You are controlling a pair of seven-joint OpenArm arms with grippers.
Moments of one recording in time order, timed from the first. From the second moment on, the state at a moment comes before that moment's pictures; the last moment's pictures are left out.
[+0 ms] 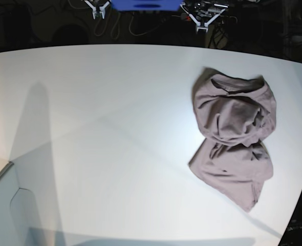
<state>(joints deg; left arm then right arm) -0.6 -0.8 4.3 1.7 -2.3 -0.1 -0.9 -4.8 -0.7 2.5 2.1 -0.8 -1.0 -2.5</state>
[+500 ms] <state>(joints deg) 0.3 -0.8 4.3 1.8 -2.3 -0.1 -1.1 -4.9 -0.7 2.5 2.0 -0.8 -0.8 -2.5</state>
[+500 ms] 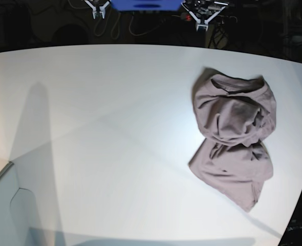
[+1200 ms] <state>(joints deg) 0.1 -0.9 4.4 1.8 -2.2 -0.1 -1.1 -9.3 -0.7 2.6 9.9 -0.8 -0.8 -3.0</state>
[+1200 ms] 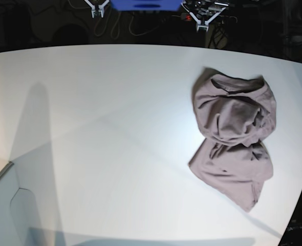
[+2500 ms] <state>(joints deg) 45.1 -13.6 4.3 92.0 -11.9 -0.2 0.8 -58.6 -1.7 2.4 99.9 -0.5 0.0 -4.8</state>
